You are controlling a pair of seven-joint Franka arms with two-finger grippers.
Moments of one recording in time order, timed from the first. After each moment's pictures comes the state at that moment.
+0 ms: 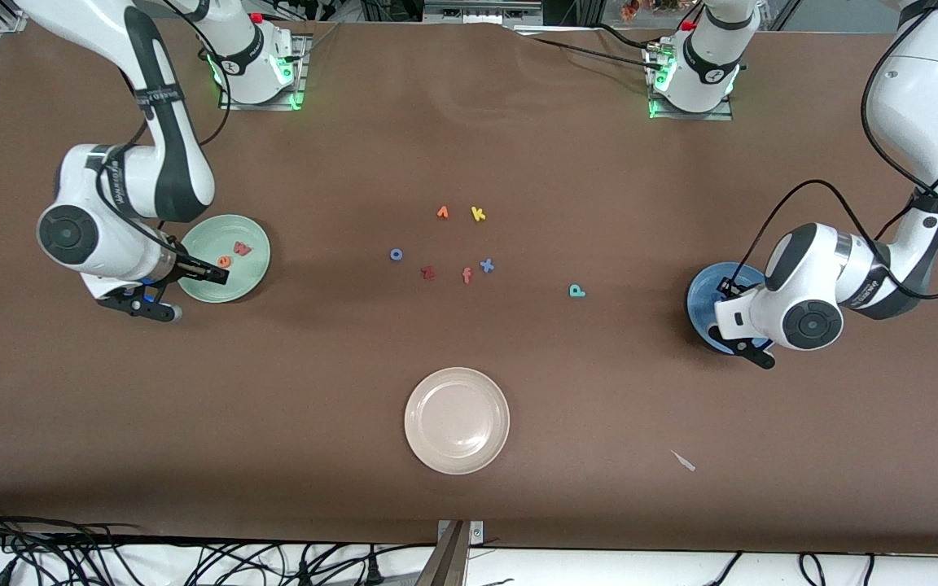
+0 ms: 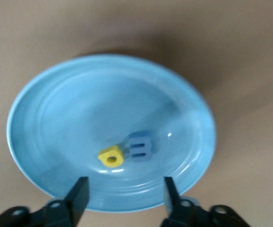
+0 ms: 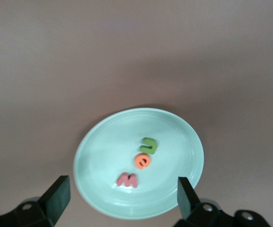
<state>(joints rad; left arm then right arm) 0.45 0.70 -0.61 -1.69 0.51 1.79 0.14 0.50 0.32 -0.46 -1.92 0.07 2.00 0.24</state>
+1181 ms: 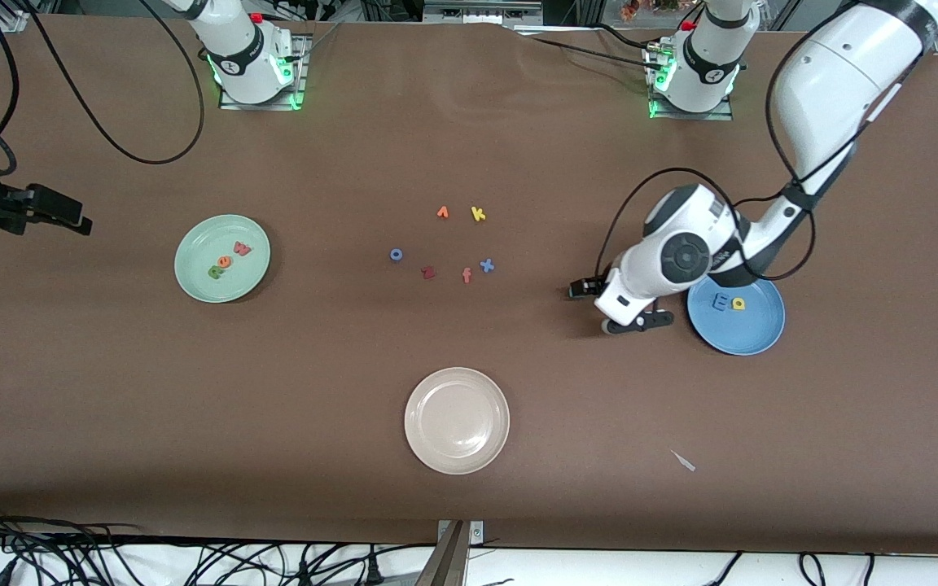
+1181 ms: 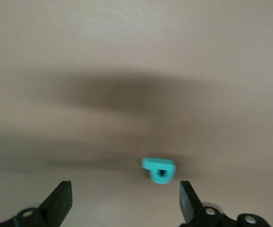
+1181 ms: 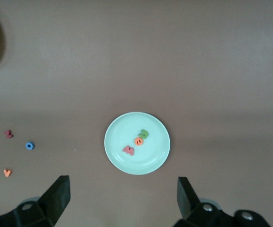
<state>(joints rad) 0.28 0.70 -0.76 -1.91 0.37 2.28 -0.88 0.05 0.11 -0.12 -1.53 0.08 1.56 -0.05</state>
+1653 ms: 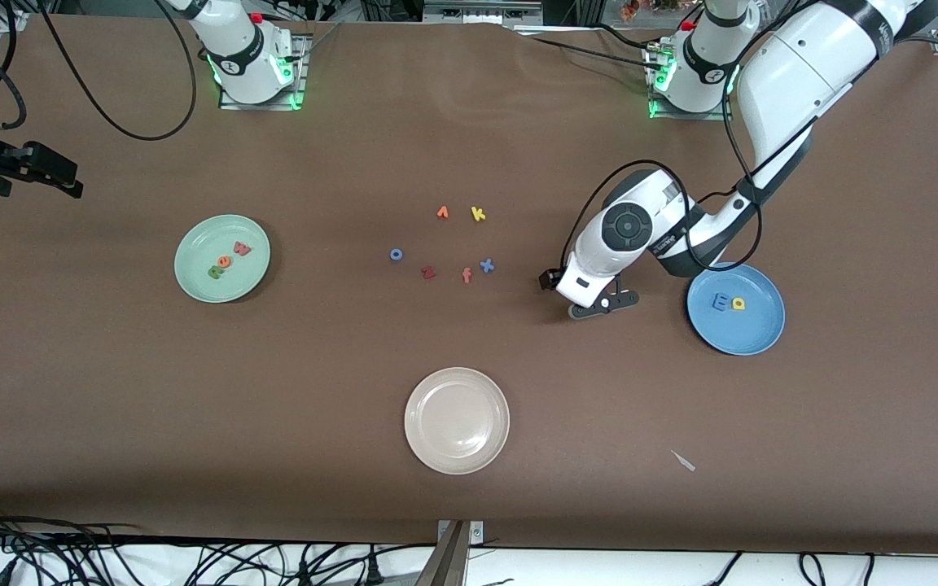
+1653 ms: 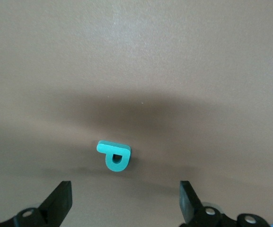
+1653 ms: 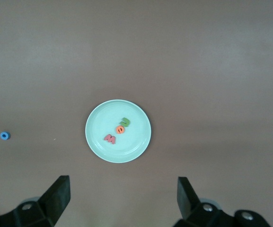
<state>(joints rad) 0.18 0.71 -0.74 -1.92 0.48 2.32 -1.08 -0.04 -0.04 -0.01 -1.69 -0.04 1.62 -0.04</state>
